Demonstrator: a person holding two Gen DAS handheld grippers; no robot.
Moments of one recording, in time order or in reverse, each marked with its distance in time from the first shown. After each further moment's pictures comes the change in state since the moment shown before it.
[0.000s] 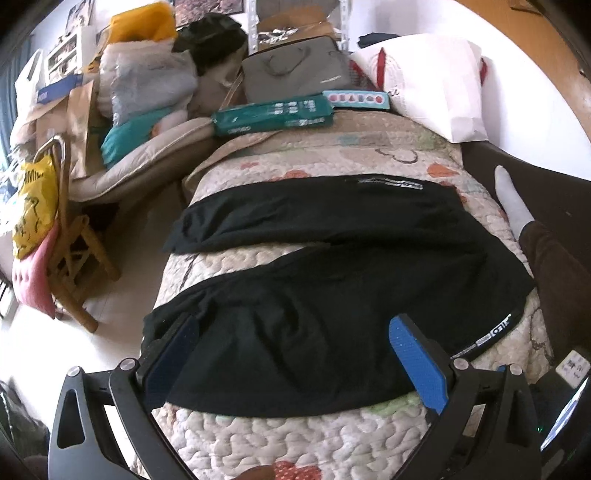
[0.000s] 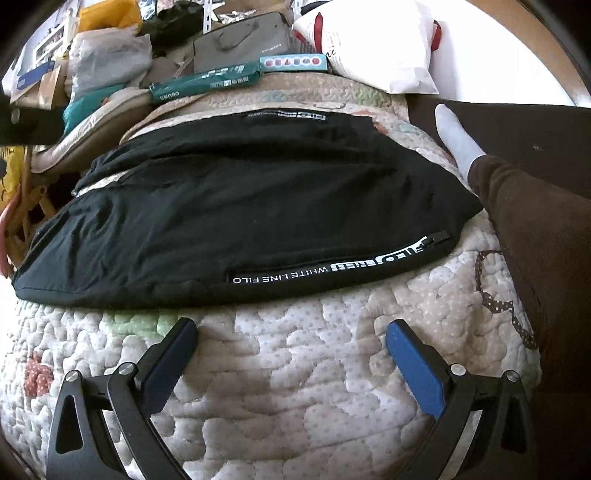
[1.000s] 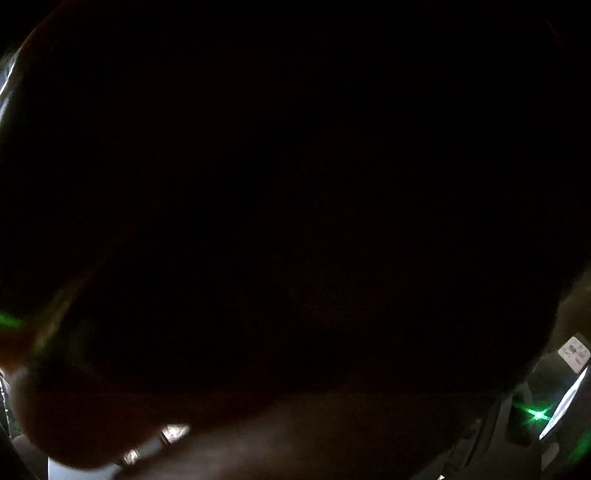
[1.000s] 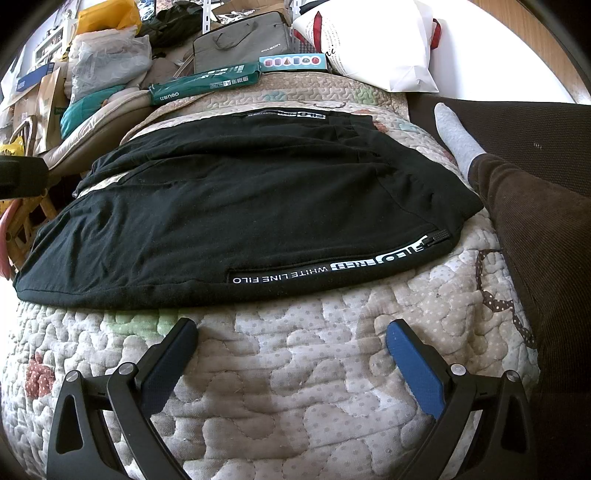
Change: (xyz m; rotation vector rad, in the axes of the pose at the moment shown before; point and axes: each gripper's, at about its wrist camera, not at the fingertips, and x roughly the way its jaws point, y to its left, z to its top) left arm -0.003 0.002 -0.009 -0.029 0.078 -0.013; right arm -0.001 0.000 0.000 0.000 0.004 0.000
